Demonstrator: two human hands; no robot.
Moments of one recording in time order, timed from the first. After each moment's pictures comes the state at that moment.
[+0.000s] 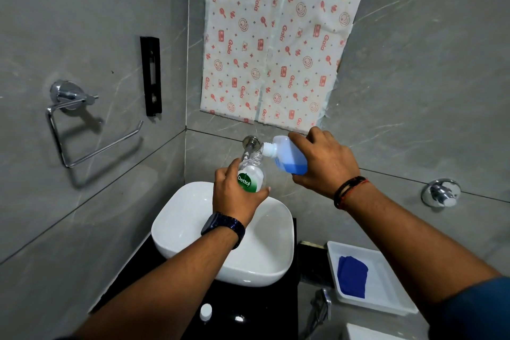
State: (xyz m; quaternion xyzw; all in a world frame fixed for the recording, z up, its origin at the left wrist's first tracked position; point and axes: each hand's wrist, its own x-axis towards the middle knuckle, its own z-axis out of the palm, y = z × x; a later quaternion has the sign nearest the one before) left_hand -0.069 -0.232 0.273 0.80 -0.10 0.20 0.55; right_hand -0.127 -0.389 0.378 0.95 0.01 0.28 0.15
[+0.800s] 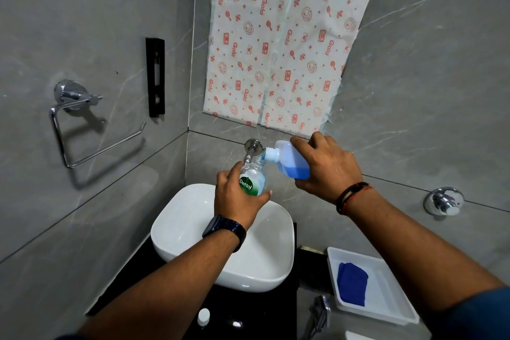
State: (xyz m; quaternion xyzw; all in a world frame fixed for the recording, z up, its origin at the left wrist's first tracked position) left_hand -0.062 -0.234 0.271 0.80 -0.10 0.20 0.55; right_hand -0.120 -0.393 0.377 0.94 0.02 0.28 0.18
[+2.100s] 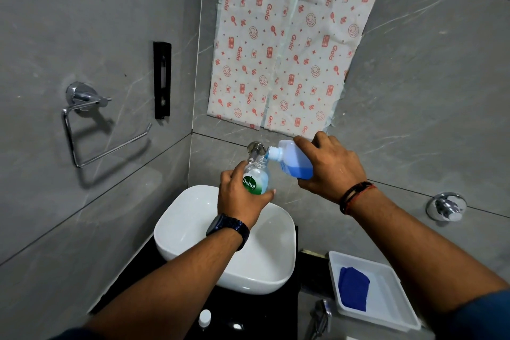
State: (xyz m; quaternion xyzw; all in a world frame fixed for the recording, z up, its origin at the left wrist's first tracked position) left_hand -0.064 -0.233 0.278 0.79 -0.10 0.20 0.57; right_hand -0.125 -0.386 0.390 0.95 0.01 0.26 0.17
